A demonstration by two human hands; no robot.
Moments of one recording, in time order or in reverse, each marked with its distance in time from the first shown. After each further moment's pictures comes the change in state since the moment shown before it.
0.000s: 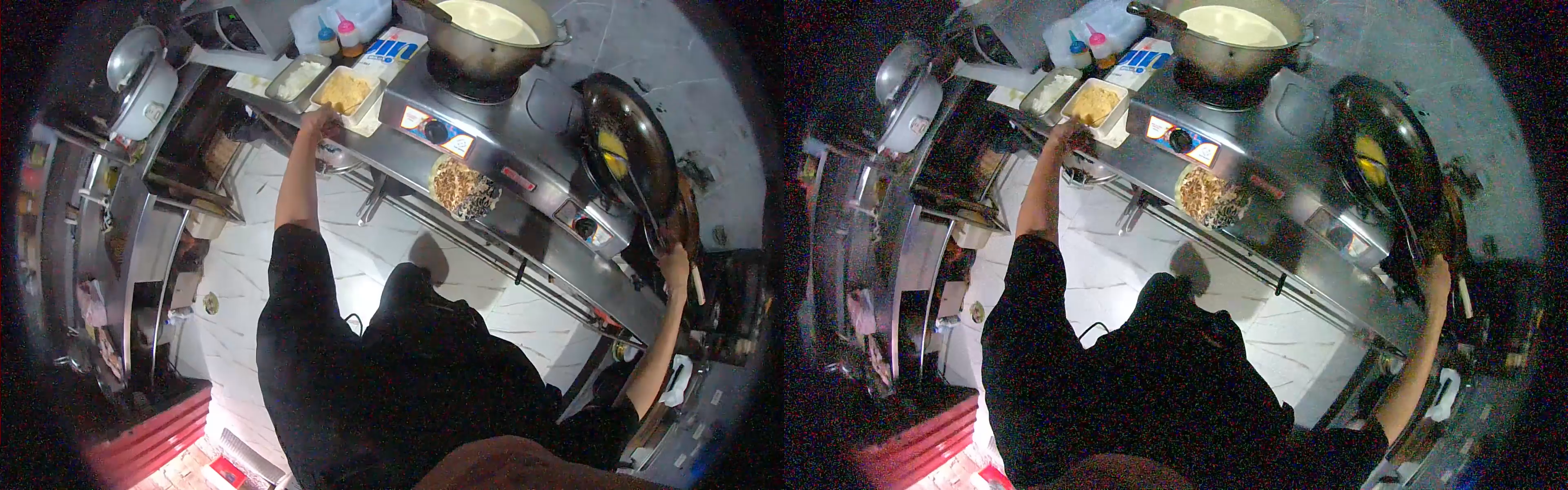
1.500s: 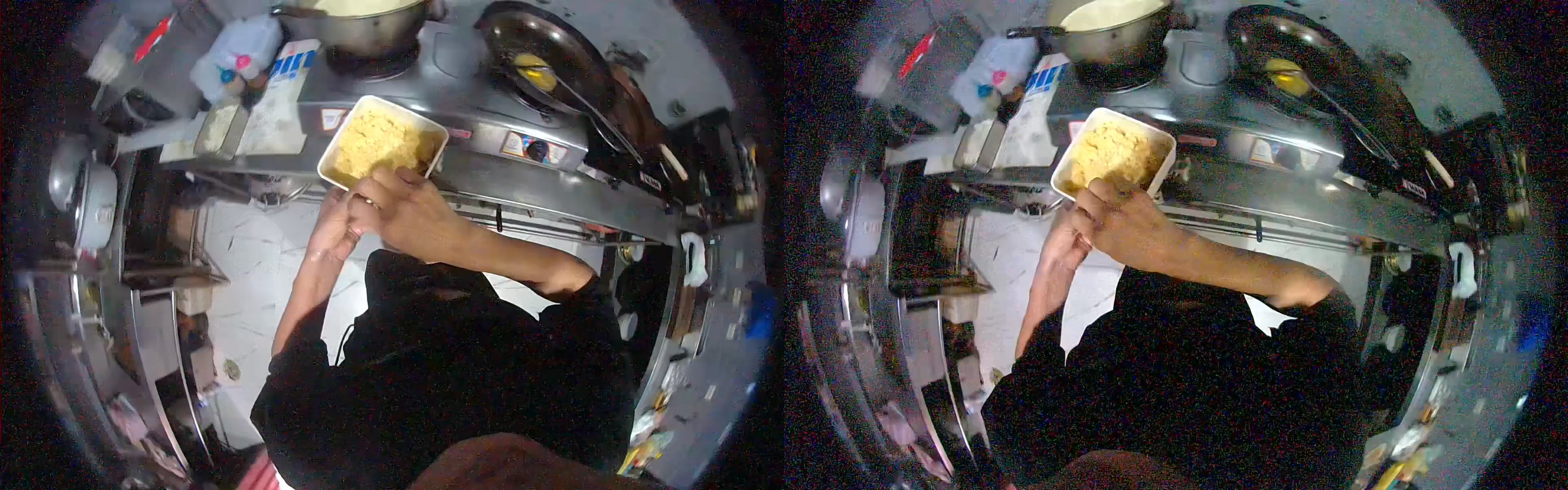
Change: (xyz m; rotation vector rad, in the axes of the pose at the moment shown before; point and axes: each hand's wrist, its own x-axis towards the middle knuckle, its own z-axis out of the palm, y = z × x) left_hand -0.355 0.017 0.102 -0.330 -0.751 -0.199; right_hand -0.157 -0.395 -0.072 0.504 0.271 -1.069
